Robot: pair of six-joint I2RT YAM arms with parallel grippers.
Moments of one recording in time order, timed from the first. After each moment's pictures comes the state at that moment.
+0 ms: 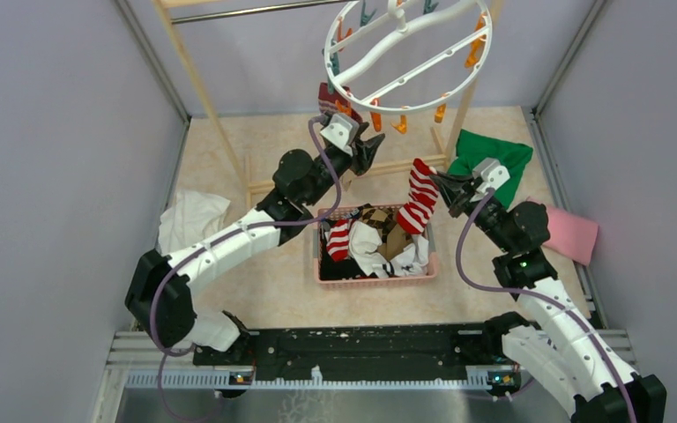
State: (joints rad) left arm -0.75 1.44 1.11 0.60 0.01 0.06; right arm 0.32 0.74 0.55 0.42 -0.39 -0.08
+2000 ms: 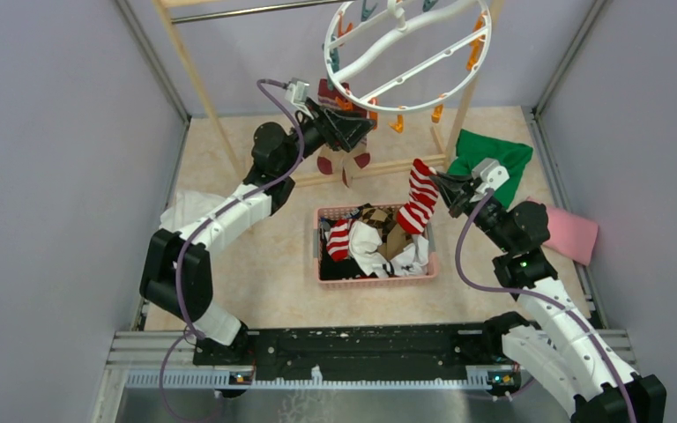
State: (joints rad) left arm -0.47 1.56 1.16 0.73 0.46 -0.71; right arm 0.31 0.74 0.55 0.41 -0.39 -0.09
